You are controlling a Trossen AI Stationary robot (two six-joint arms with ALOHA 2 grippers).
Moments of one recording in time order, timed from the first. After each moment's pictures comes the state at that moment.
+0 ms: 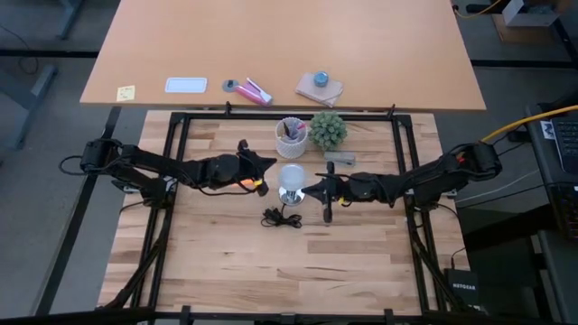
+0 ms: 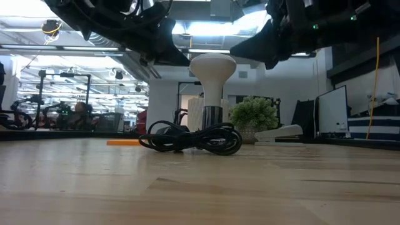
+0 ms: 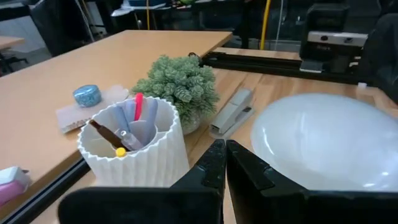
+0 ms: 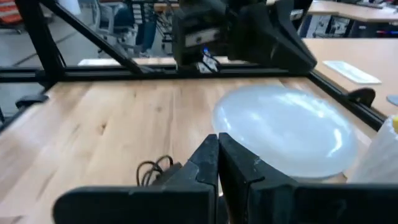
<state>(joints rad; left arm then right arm) 0.04 1.38 0.64 0.48 -0.47 -0.03 0.12 1.41 0.53 0.70 0.19 0.02</state>
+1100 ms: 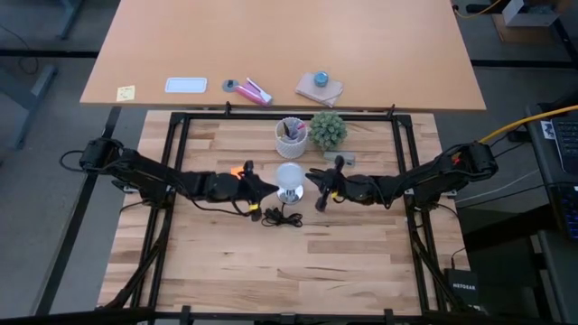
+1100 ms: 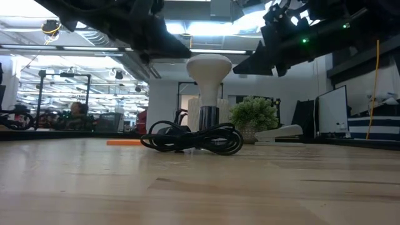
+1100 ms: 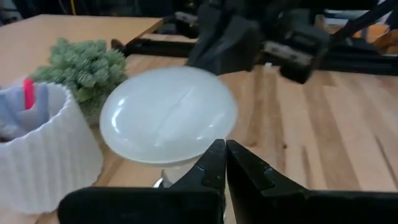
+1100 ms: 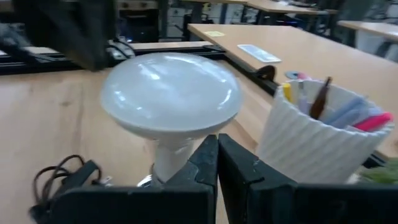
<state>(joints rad) -0.14 1.38 0.64 0.42 -0.37 -0.11 0.12 1.46 0.53 0.68 0.52 0.05</state>
